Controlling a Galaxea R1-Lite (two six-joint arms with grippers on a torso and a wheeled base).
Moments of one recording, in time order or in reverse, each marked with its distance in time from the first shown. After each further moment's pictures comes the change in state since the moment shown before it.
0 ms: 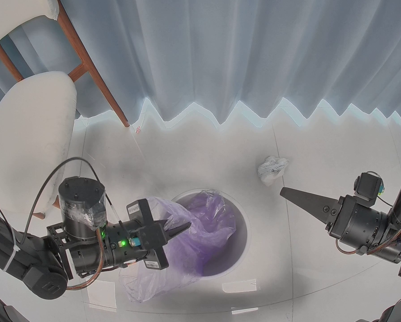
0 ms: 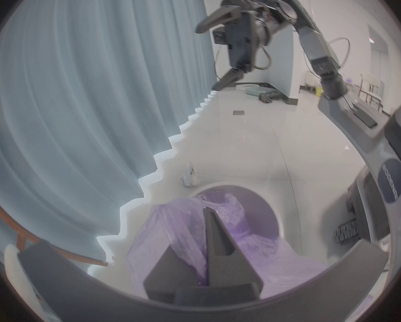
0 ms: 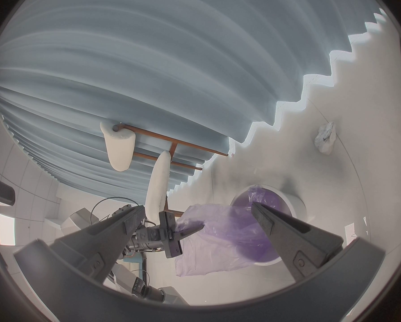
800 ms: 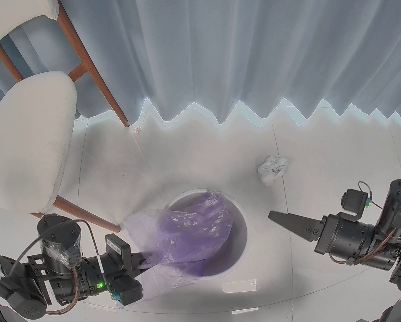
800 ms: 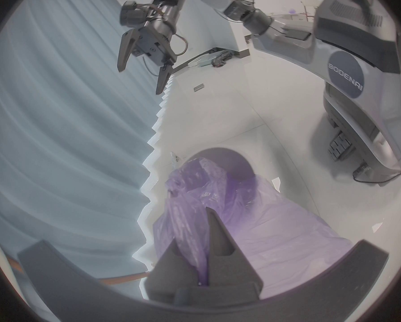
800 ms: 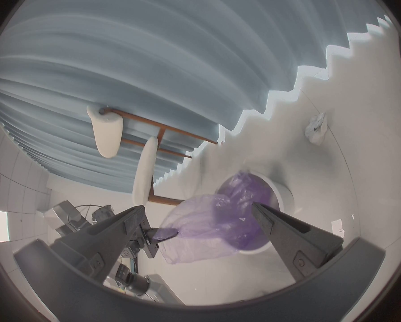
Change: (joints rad) left arm 0.000 -0.104 0.273 -0.042 0.090 0.506; right arm 0.001 0.070 0.042 -0.004 0.002 -0.047
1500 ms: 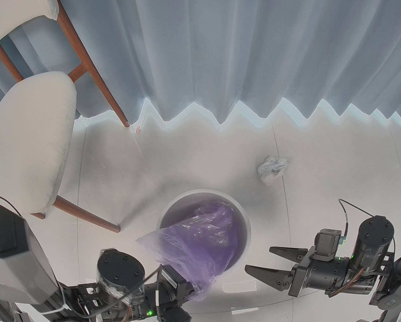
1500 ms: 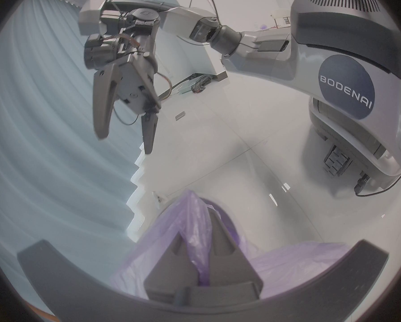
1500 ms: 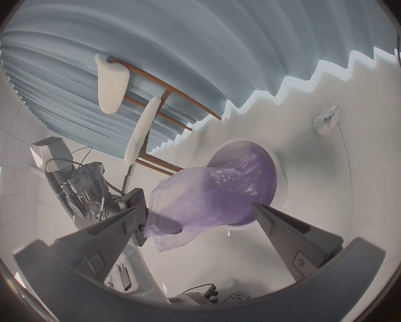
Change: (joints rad) left arm -0.228 0.310 -0.010 -0.272 0.002 0.028; right arm 0.096 0.220 0.169 -0.255 -0.003 -0.207
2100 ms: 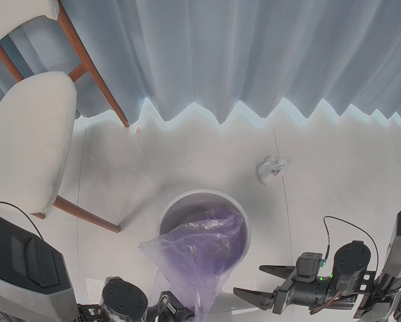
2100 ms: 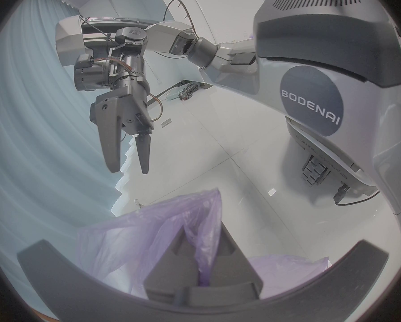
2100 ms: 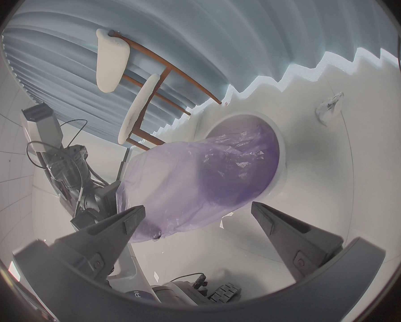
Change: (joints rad) left arm -0.093 0.114 0.151 -0.191 0.010 -0.036; right arm 0.069 0.260 0.110 -0.294 -0.050 -0.050
